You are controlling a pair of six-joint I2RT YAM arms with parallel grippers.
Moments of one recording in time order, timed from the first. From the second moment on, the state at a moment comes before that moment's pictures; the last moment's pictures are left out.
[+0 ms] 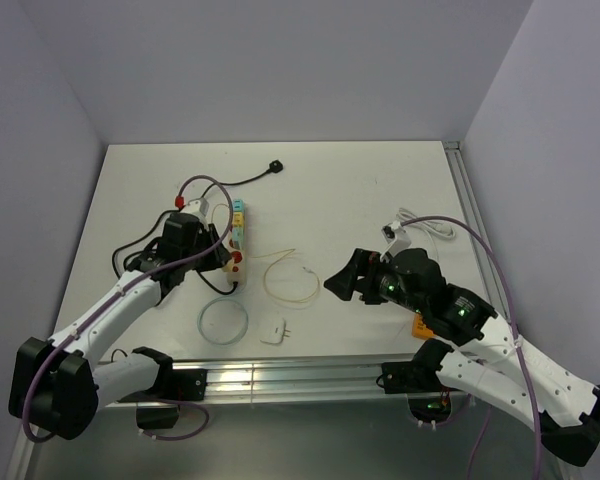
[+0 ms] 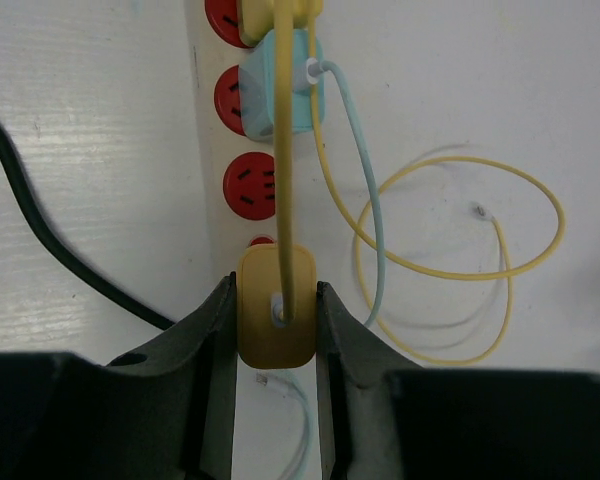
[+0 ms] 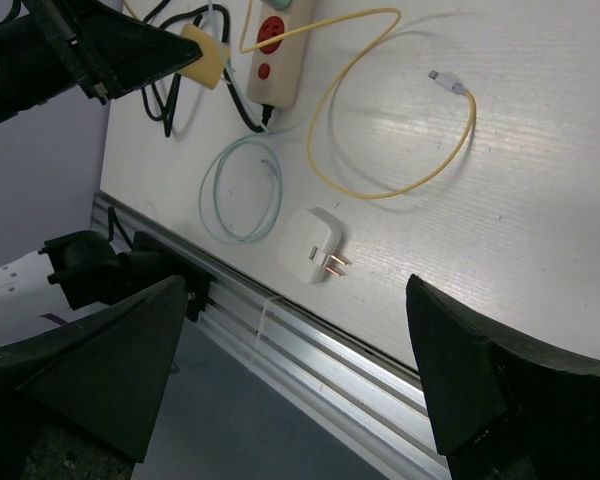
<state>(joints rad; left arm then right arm) -0.38 1.11 0.70 -0.32 0.06 -0.50 0.79 0.64 0.70 -0.55 0.00 0.84</state>
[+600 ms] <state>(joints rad) -0.39 1.21 0.65 -0.08 -0.03 -0.57 0.79 0.60 0.67 -0.55 -0.03 0.87</state>
